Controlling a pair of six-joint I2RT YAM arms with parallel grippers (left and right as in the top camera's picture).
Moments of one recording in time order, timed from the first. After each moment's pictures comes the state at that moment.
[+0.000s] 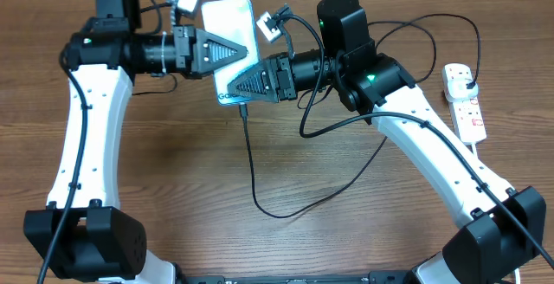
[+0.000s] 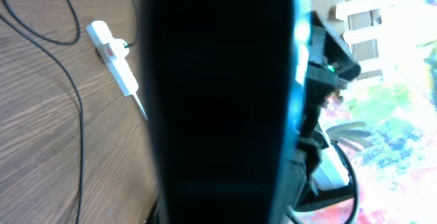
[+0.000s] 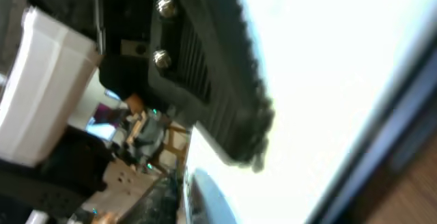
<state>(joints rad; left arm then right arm) 0.02 1.73 1.69 -0.99 1.47 -0.18 0.50 1.71 1.52 -0.28 -1.15 0.53</state>
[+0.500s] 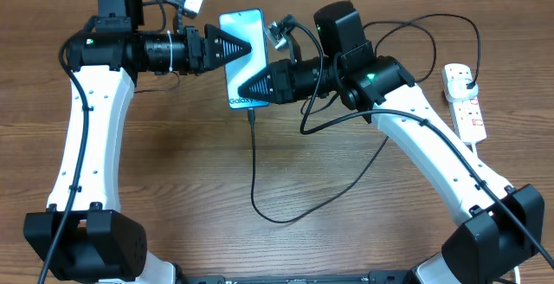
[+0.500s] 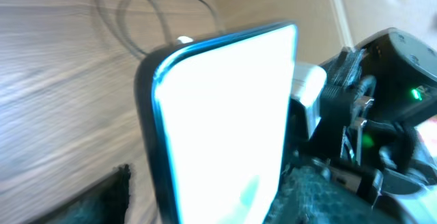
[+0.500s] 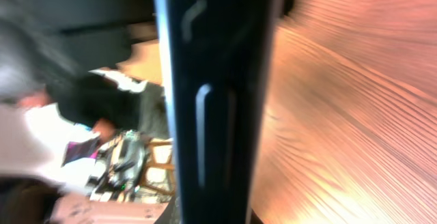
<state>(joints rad) 0.01 1.72 1.69 -0.95 1.16 -0.17 0.49 1.71 1.53 -0.52 -0.96 0.52</state>
